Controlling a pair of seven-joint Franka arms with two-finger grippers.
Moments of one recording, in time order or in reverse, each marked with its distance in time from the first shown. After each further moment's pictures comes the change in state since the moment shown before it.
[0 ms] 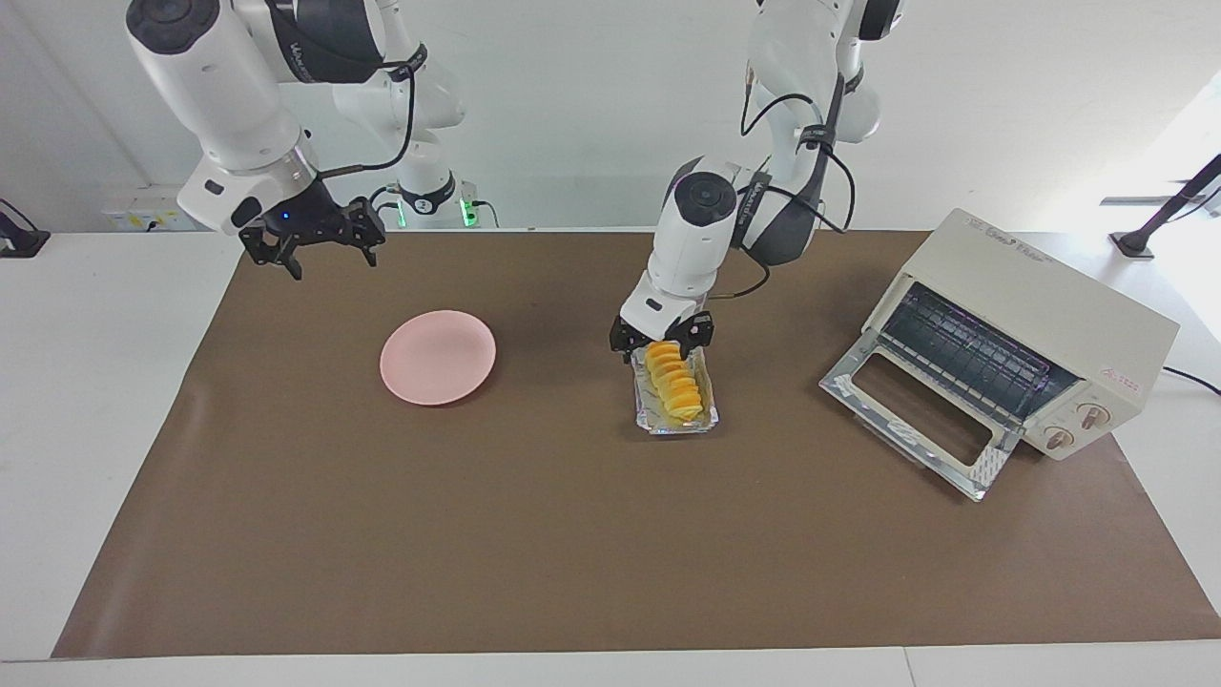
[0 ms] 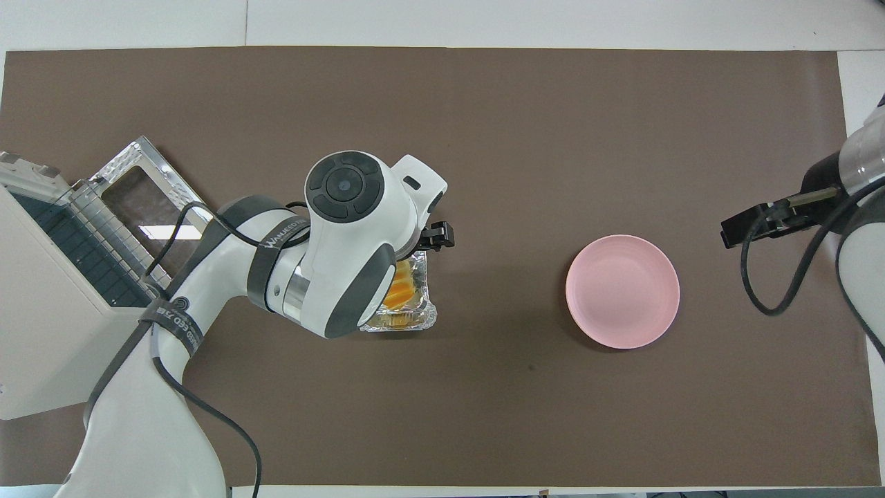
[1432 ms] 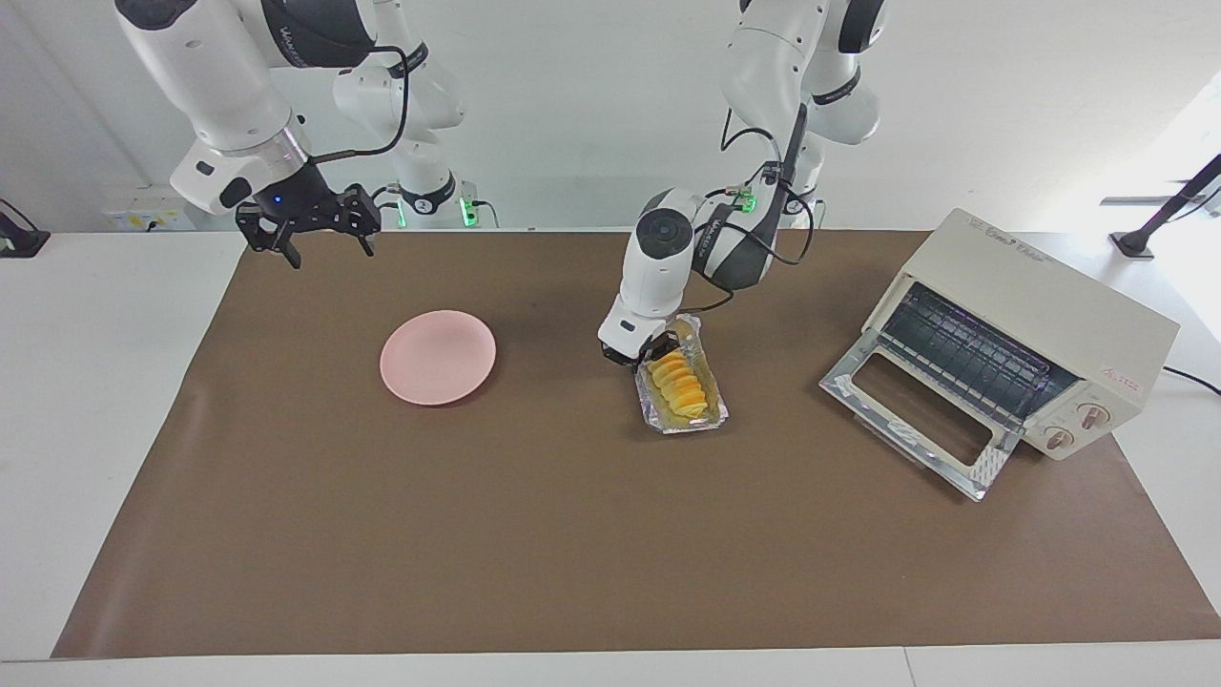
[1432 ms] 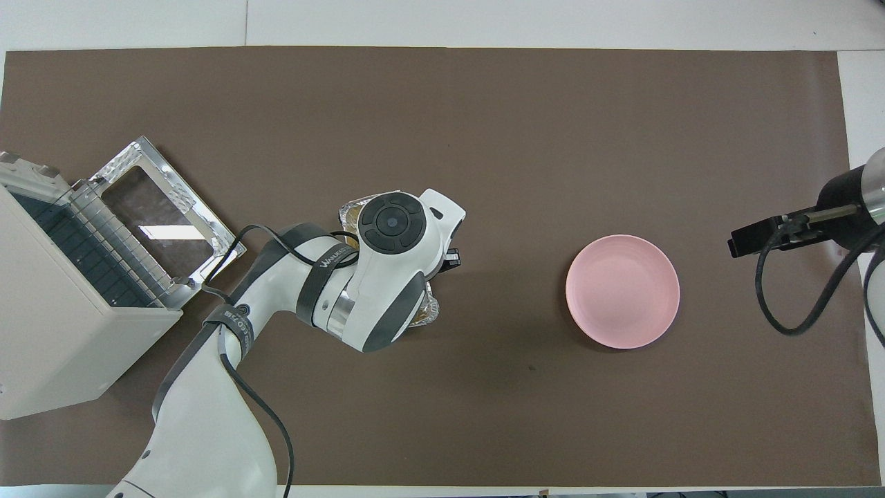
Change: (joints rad) left arm -0.059 0.059 0.023 -0.028 -0.013 0.048 -0.124; right arm -0.030 -0.038 -0.001 -0.053 0.044 0.043 0.007
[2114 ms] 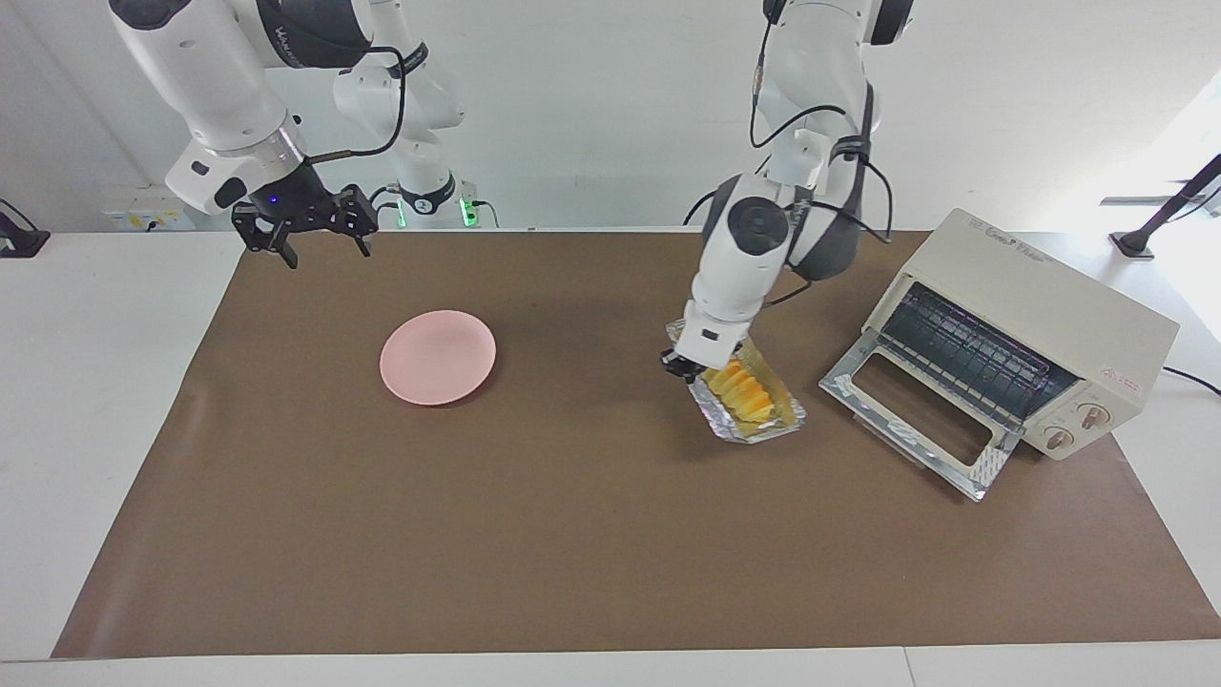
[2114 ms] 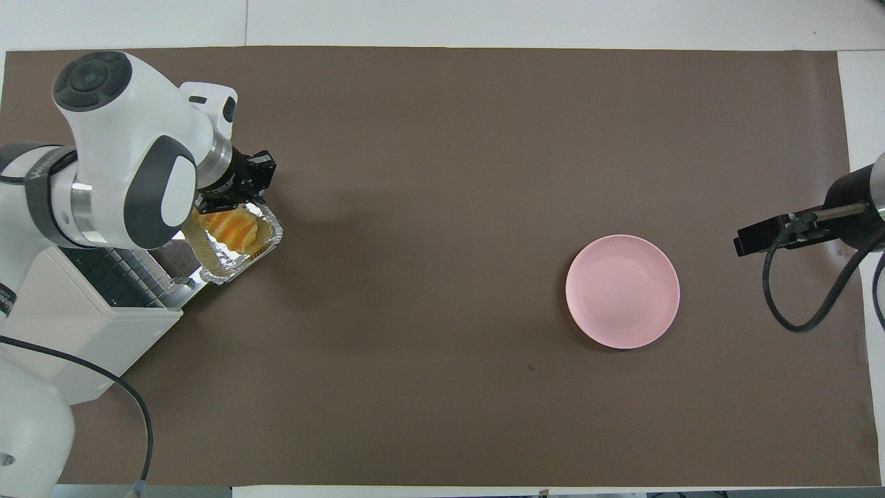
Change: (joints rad) left arm 0.314 -0.060 0.173 0.121 0.020 -0.250 0.001; right arm -0.007 0.000 -0.006 0.000 0.000 0.001 0.000
